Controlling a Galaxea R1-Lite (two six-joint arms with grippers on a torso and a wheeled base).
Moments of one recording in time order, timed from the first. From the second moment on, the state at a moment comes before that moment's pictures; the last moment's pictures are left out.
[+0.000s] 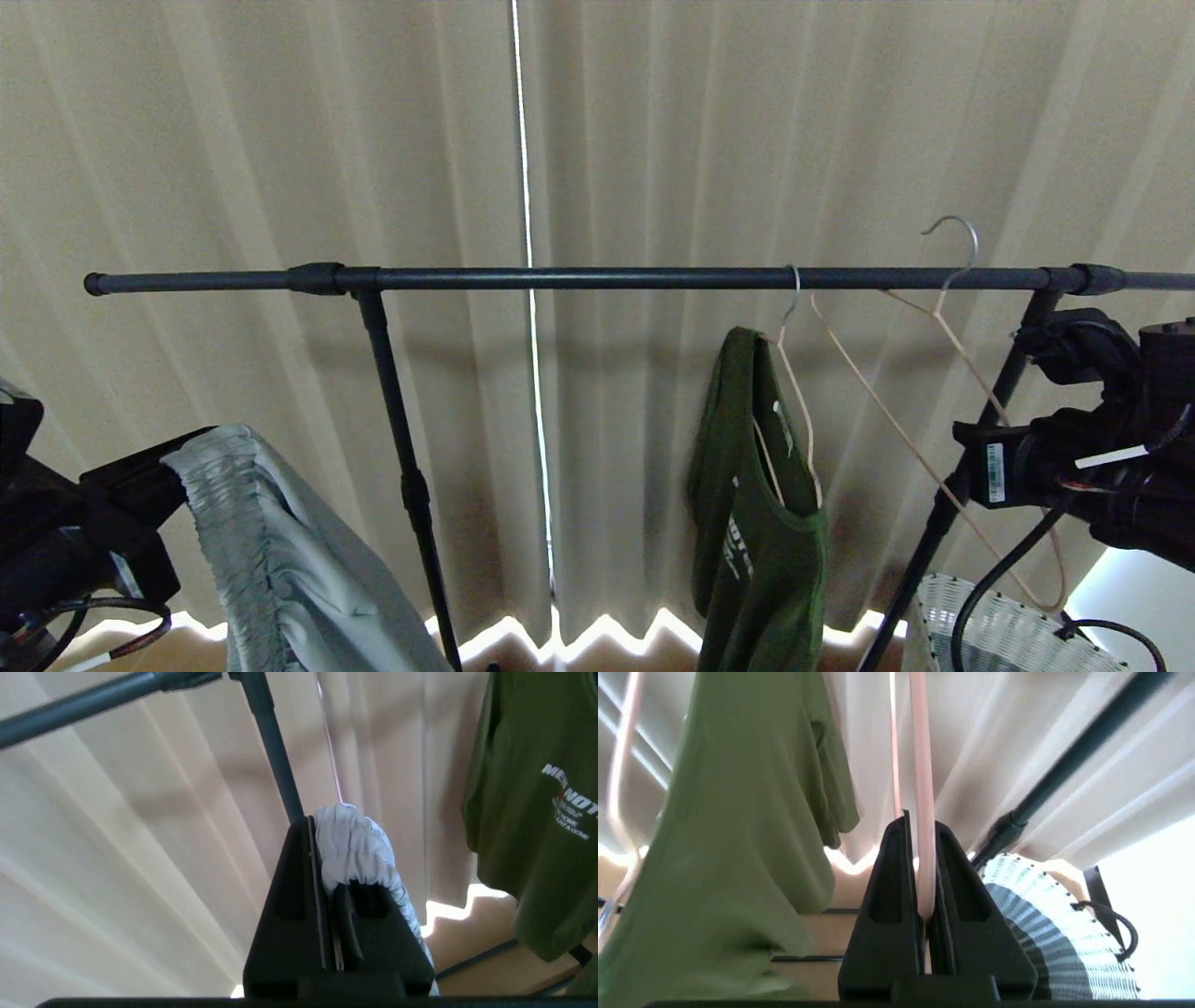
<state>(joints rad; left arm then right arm) -0.08 1.07 -0.25 -0.74 -0.20 0.27 0.32 1.39 -0.61 -0.28 -0.36 0.11</state>
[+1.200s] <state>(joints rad) -0.08 1.04 -0.23 -0.74 -0.20 0.28 0.32 1.33 -0.56 -0.28 -0.36 0.11</state>
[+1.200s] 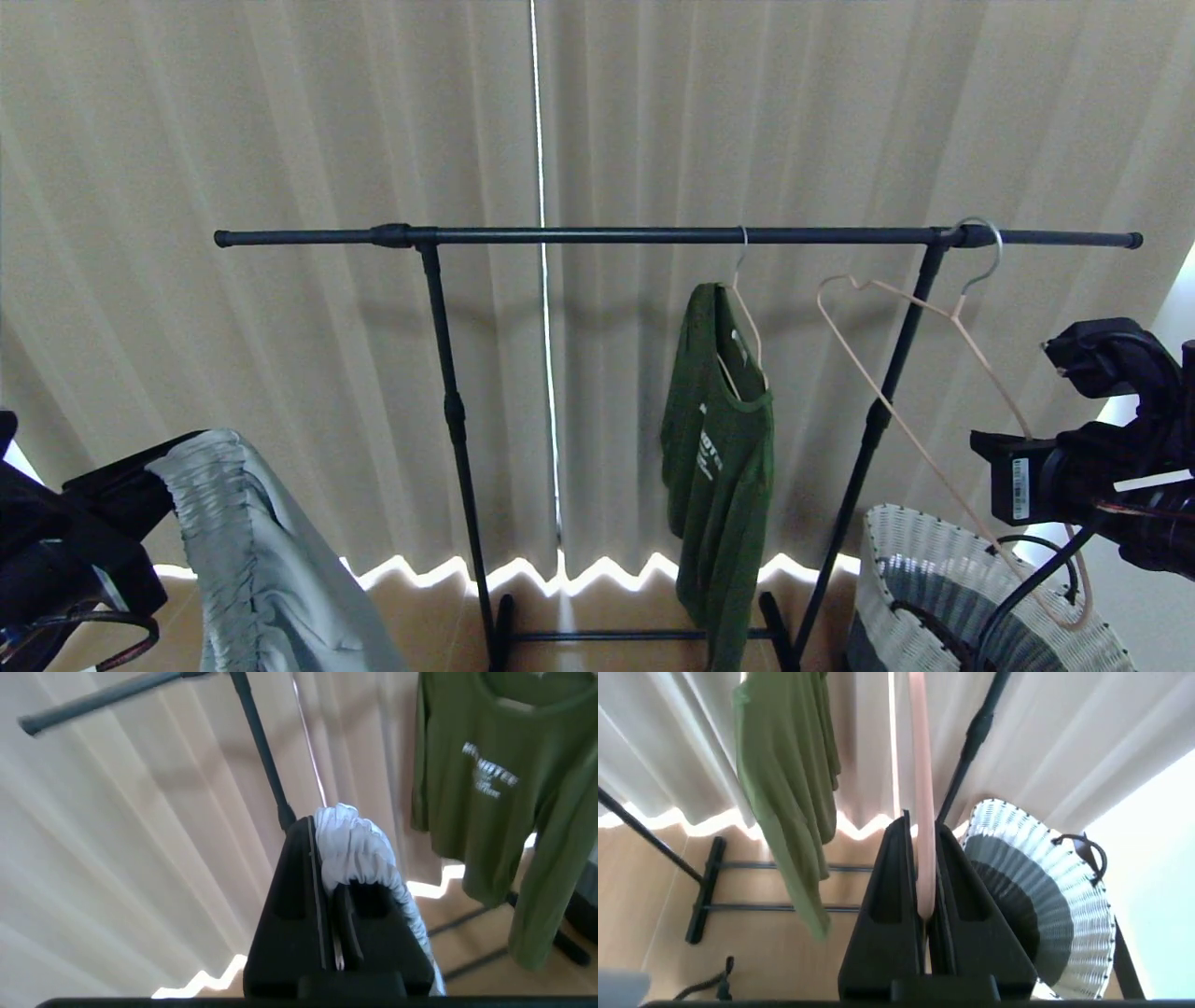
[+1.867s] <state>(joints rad) -0.08 1.03 -0.22 -0.73 -0.19 0.30 0.36 1.23 -0.49 -0.50 -0.12 0.10</state>
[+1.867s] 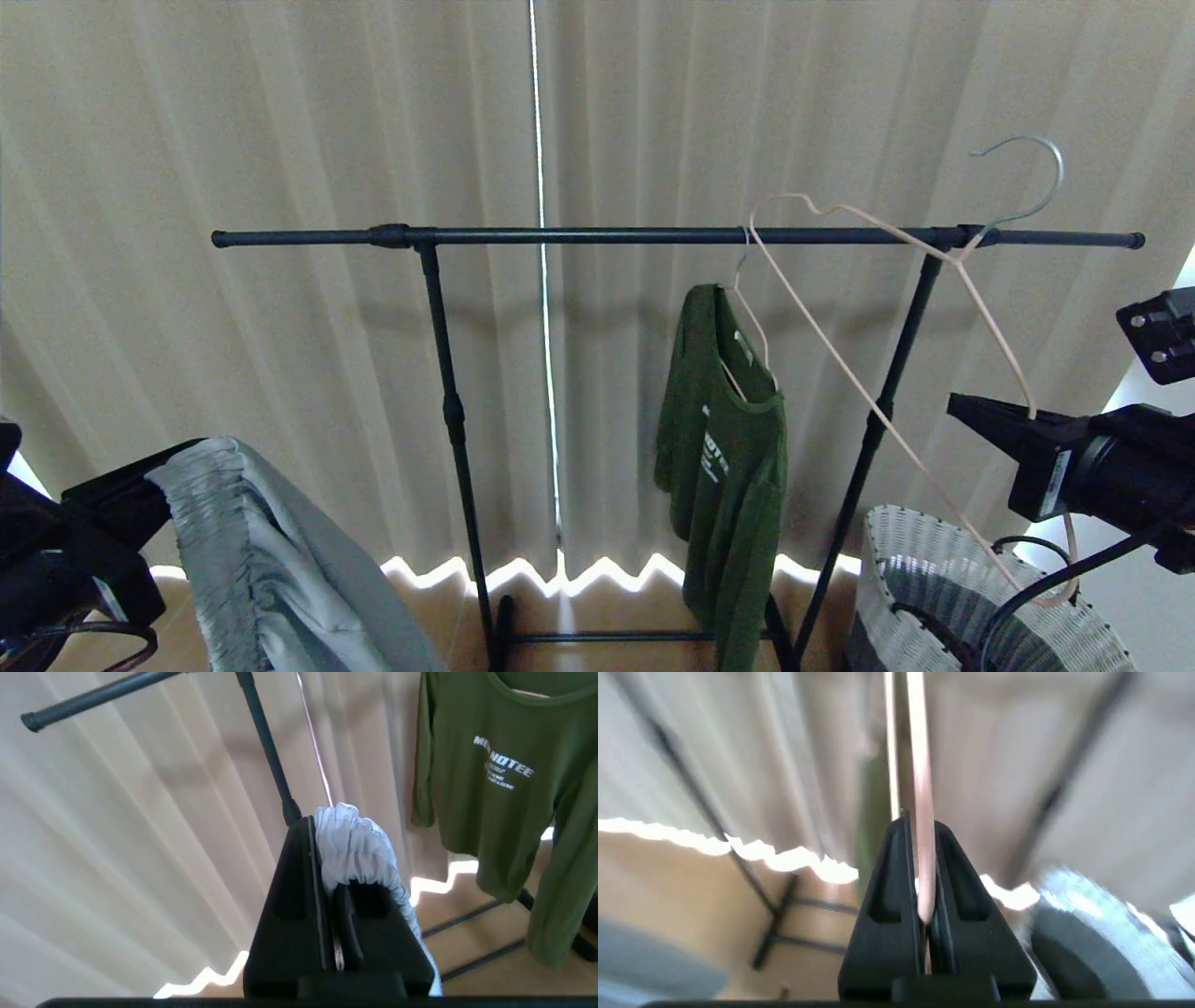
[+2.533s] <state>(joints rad) -0.32 1.33 -0.58 -0.65 0.22 0.30 0.62 1.35 -0.49 -0.51 0.04 0.11</state>
